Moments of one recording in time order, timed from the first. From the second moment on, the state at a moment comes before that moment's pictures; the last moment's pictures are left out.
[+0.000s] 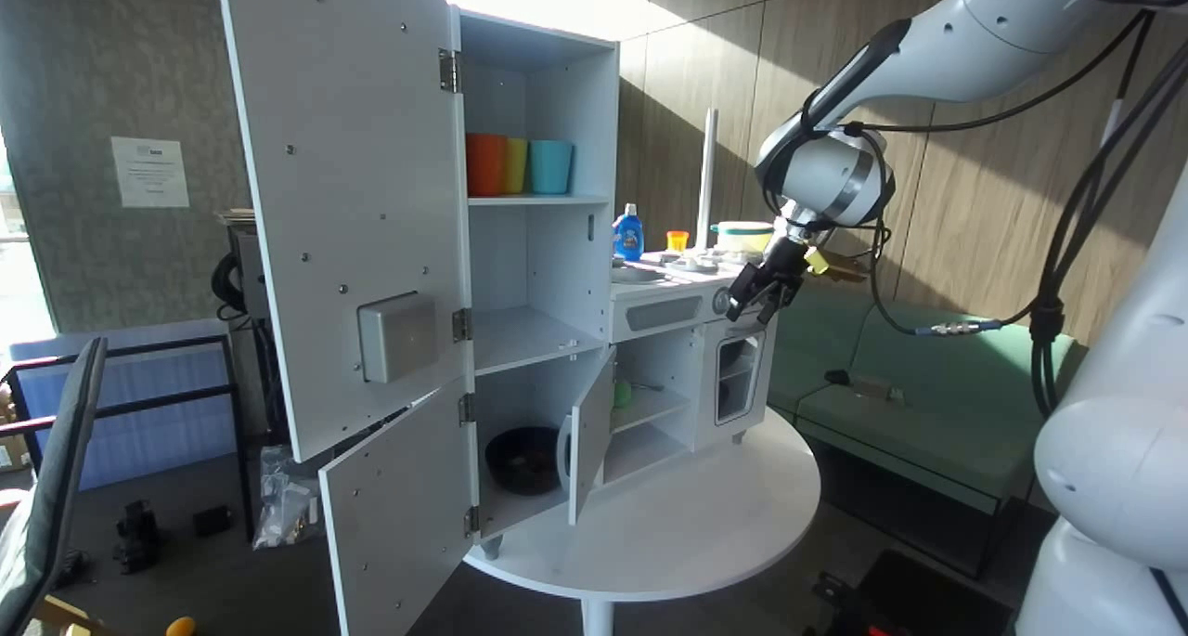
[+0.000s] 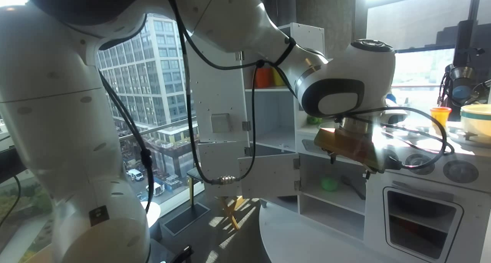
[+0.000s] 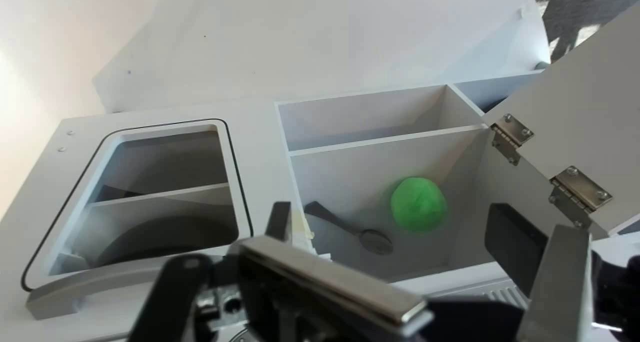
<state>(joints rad) -0.23 -0.06 -0.38 -2.27 0.46 2.41 -0.79</state>
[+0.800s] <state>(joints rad) -0.31 0.22 -0.35 -2.15 0.47 2.70 -0.25</state>
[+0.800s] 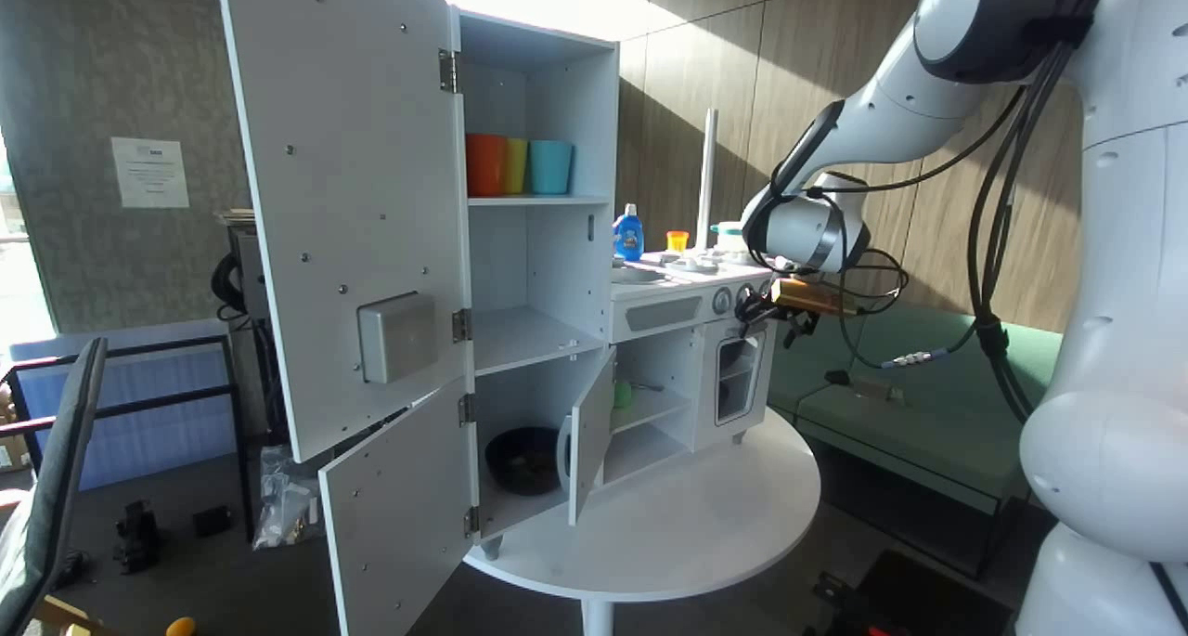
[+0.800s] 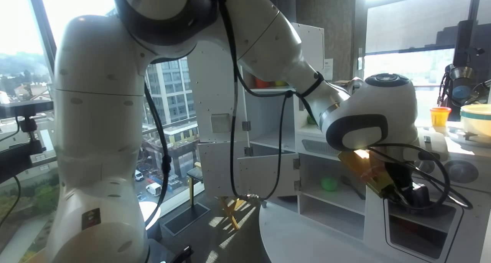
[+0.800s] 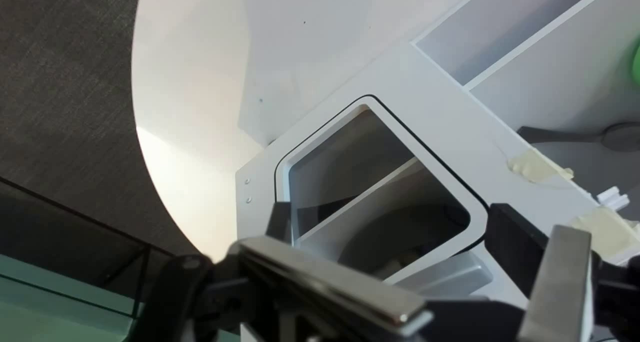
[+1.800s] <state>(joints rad) -0.31 0.31 -0.37 -2.02 0.31 2.69 0.45</state>
